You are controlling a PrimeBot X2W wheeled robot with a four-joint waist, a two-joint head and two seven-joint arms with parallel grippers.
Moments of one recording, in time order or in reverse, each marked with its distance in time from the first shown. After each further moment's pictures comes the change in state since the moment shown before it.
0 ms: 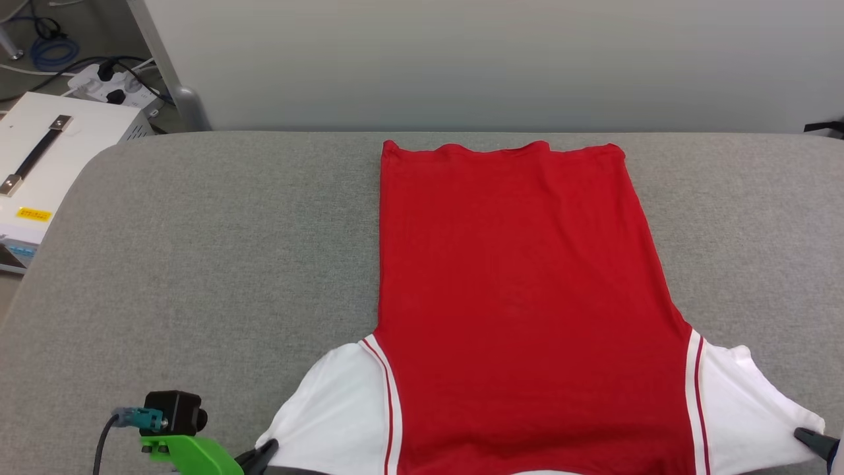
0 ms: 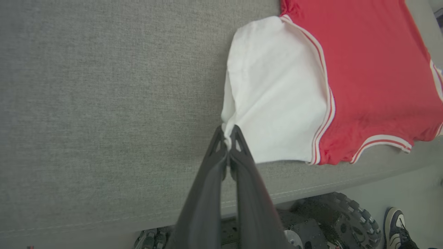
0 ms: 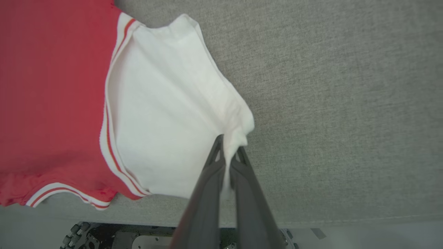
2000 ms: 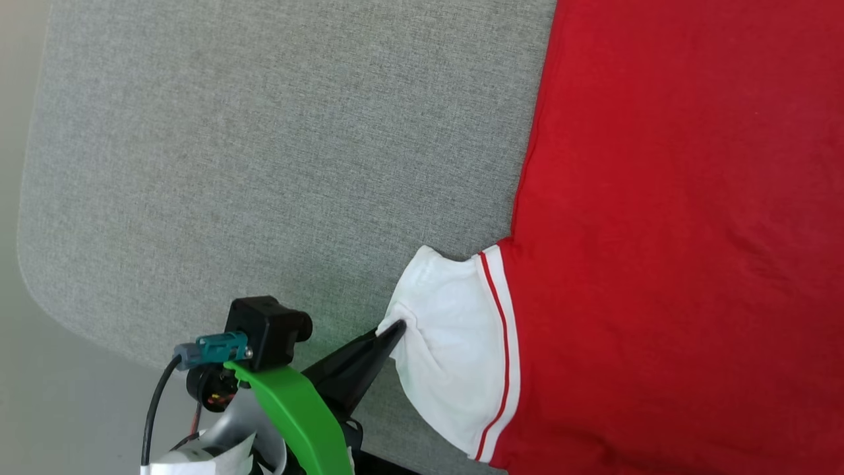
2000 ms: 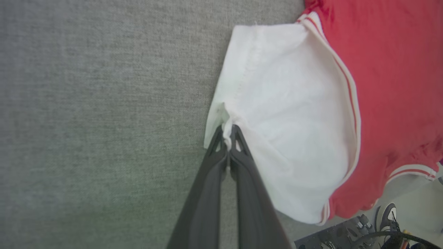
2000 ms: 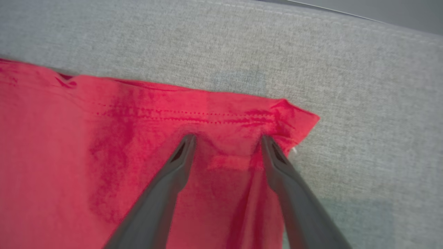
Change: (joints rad) left arm -0.209 -0.068 -0.150 -0.396 0.123 -0.036 -0.011; right arm -1.123 -0.141 0.073 0.083 -0.315 -0.001 0.475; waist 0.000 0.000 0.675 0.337
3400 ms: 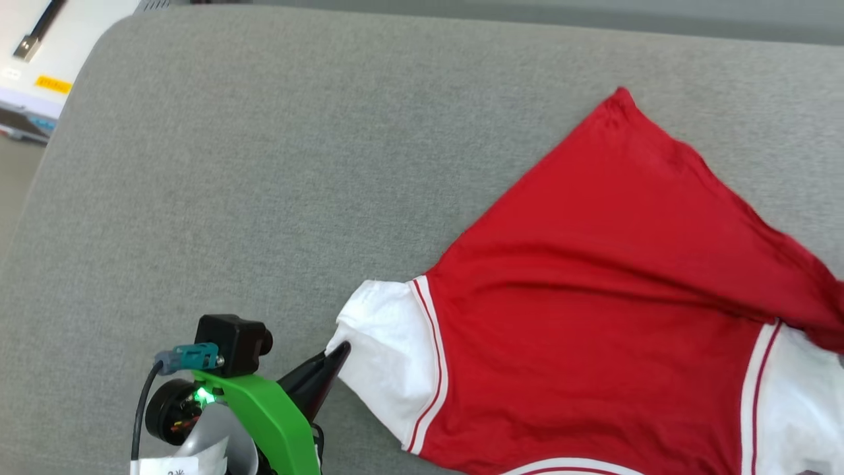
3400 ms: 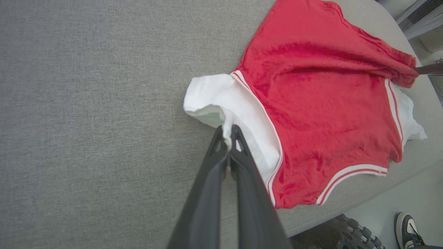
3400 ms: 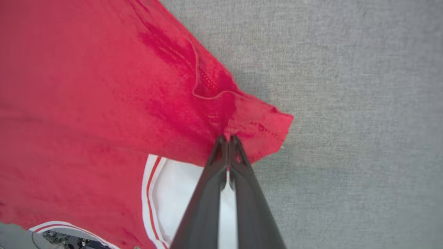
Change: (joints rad) left arm 0.063 0.044 0.045 0.078 0.008 0.076 0.008; right arm 0.801 0.108 -0.149 -0.222 0.159 0.000 -0.057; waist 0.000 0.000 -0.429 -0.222
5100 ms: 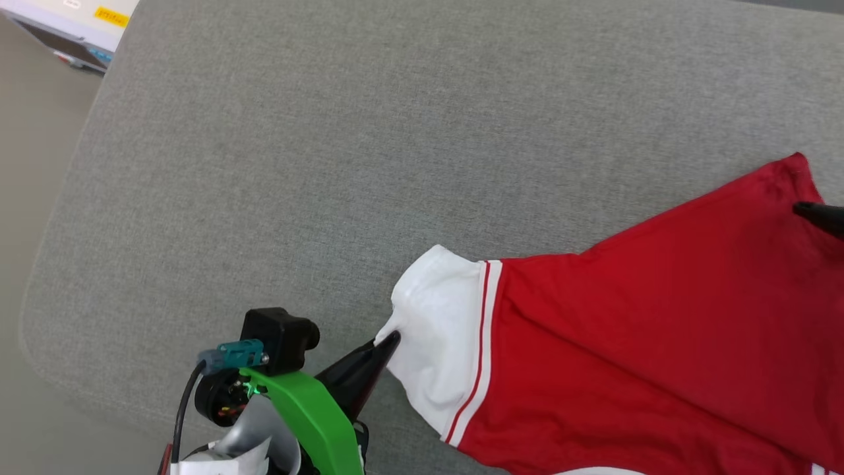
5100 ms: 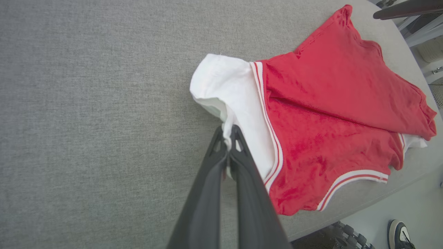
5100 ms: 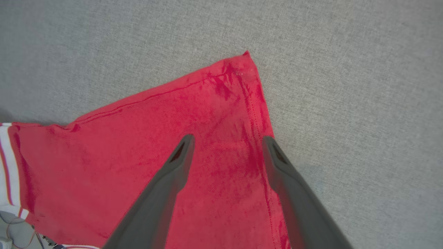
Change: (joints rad) left arm -0.060 -0.055 -0.088 0.015 0.016 -0.038 -0.058; right arm -0.234 0.006 0.156 -0.149 -0.034 0.000 0.118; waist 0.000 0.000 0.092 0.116
